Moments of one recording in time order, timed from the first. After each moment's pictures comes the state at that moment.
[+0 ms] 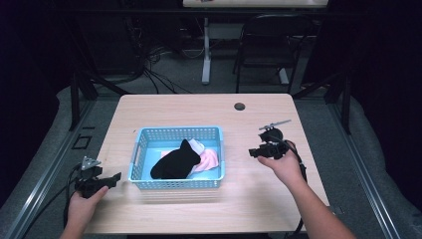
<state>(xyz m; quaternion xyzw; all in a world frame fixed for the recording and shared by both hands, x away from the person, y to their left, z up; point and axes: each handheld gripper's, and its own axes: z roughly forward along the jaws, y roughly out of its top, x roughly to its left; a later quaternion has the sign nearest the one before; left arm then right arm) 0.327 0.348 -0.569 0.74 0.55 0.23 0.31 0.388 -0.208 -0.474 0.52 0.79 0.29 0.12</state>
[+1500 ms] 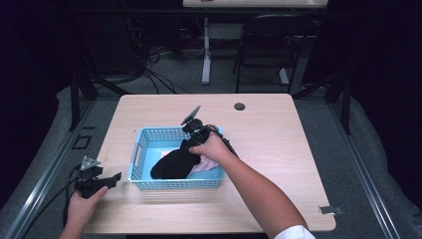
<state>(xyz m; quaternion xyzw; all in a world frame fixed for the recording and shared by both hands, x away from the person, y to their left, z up) 0.328 0.348 -0.569 0.74 0.55 0.22 0.32 0.460 -0.001 -0.499 0.39 0.90 0.20 0.02</state>
